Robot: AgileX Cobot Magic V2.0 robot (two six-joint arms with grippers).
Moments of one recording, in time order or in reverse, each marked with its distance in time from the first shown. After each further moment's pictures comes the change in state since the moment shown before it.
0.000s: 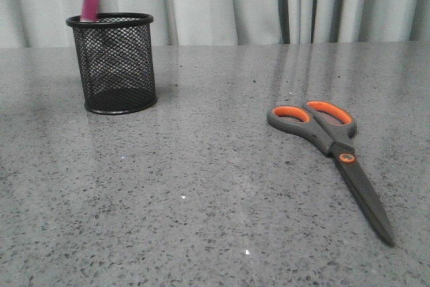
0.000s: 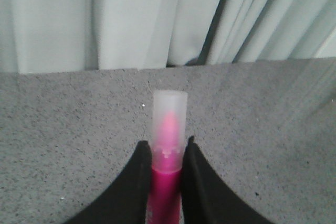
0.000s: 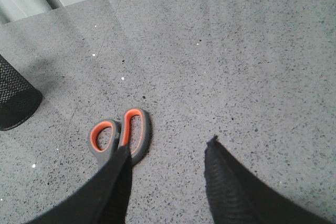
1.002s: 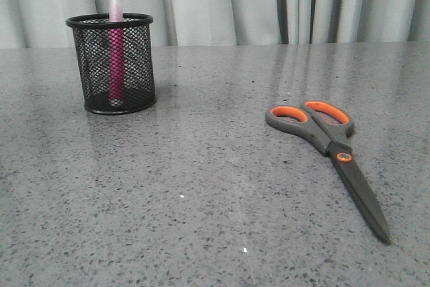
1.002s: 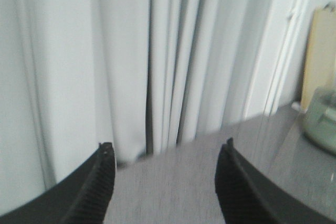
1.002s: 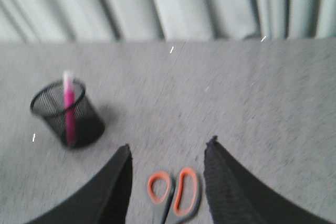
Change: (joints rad) left arm -0.002 -0.371 -0.008 0.041 0.108 0.078; right arm 0.135 0.200 -0.434 -0.003 0.184 -0.154
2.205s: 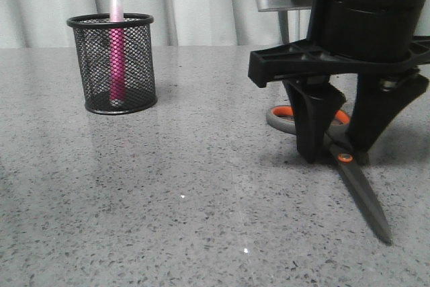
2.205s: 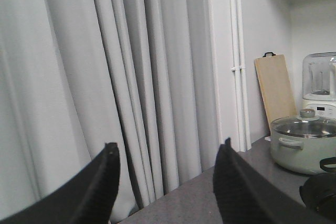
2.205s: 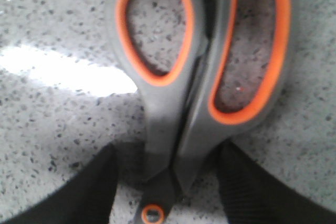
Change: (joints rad) left arm -0.036 -0.427 0.143 0.258 0.006 -0.184; right arm 0.232 0.891 -0.276 -0.131 0.439 0.229
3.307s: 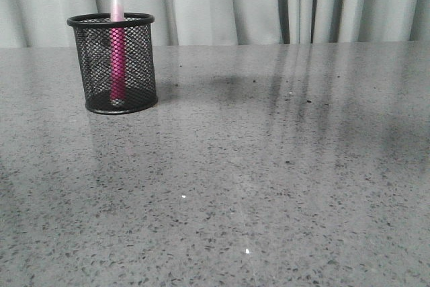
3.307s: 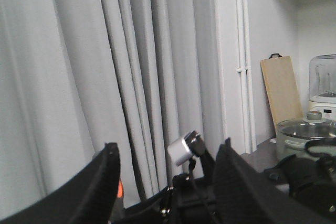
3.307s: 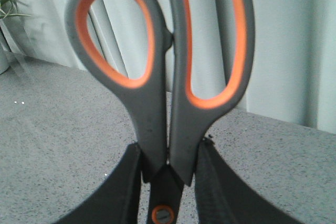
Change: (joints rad) left arm 0.000 -0.004 0.004 -0.005 -0.017 0.000; right arm 0.071 0.109 -0.275 -0.082 -1.097 -0.048
